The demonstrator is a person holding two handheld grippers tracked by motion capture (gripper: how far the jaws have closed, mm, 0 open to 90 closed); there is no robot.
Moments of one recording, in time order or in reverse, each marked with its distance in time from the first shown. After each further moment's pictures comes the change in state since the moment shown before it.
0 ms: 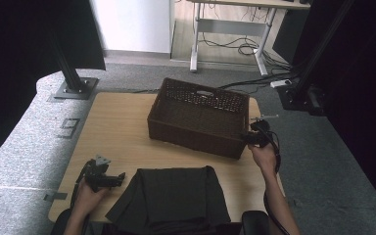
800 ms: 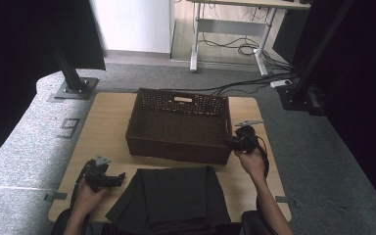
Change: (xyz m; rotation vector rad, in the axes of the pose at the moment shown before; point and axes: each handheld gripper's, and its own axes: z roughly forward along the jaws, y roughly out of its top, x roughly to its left) left arm 0.000 0.000 0.000 0.001 0.001 -0.002; right arm 0.051 -0.007 0.000 -0.017 0.118 -0.100
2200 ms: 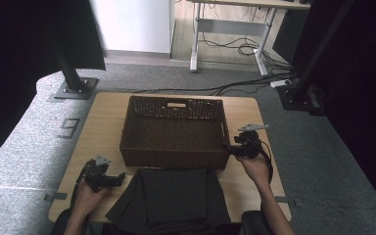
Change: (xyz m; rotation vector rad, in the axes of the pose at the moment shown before) left arm 0.000 0.000 0.000 0.001 0.001 0.001; right arm 0.007 -0.010 -0.024 -0.077 0.038 -0.050
